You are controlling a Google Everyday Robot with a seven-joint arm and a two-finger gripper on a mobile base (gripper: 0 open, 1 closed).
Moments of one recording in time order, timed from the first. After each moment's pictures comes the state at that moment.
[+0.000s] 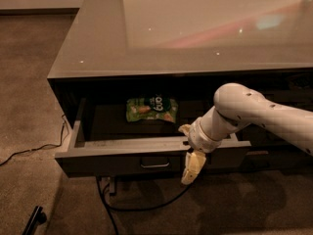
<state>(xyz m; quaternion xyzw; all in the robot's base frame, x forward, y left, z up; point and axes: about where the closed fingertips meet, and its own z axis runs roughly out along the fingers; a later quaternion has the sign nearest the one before) 0.492 -0.092 0.640 -0.66 0.71 0.18 0.17</state>
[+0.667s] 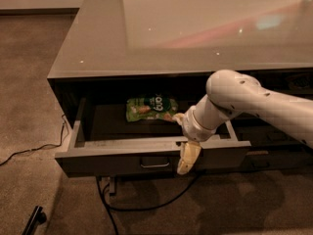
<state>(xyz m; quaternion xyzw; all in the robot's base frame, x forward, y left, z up) 0.509 -0.076 0.671 -0.69 0.69 0.15 0.18</state>
